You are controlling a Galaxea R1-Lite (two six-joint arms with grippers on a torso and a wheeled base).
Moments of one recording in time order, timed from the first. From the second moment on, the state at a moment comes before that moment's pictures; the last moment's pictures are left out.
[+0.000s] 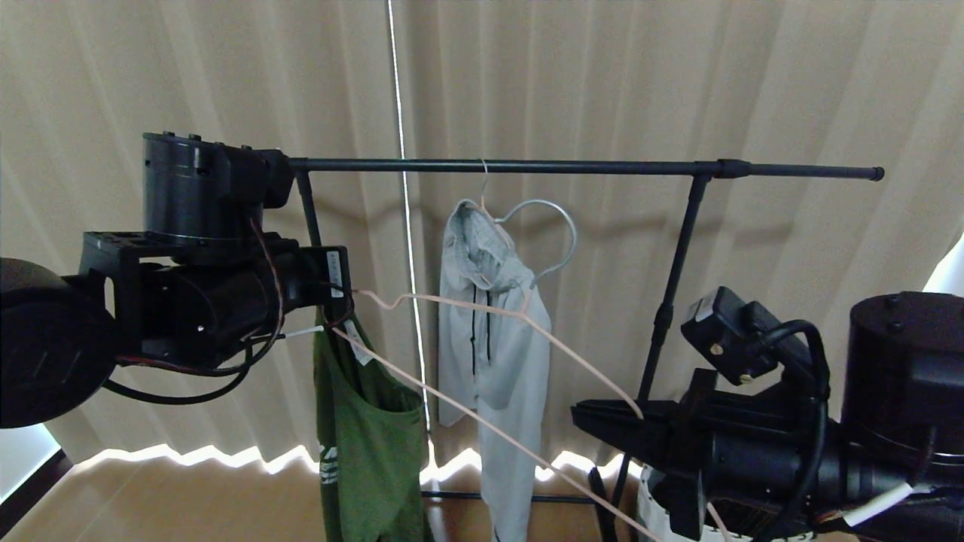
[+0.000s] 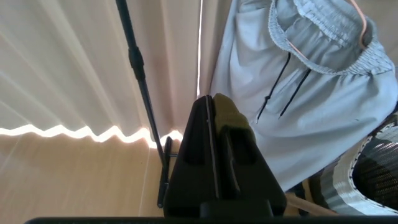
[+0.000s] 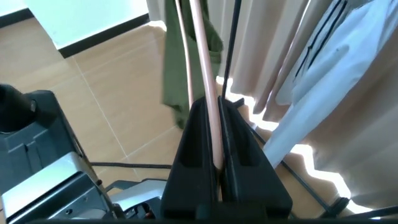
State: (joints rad) left arm -0.49 1.61 -1.03 -0.20 0.46 -0.18; right arm 0.78 1.48 -0.59 -0.53 0.14 0.11
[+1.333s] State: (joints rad) left arm -0.67 1.54 -1.13 0.02 0.46 -0.44; right arm 0.77 1.75 -0.79 -0.51 0.00 0.26
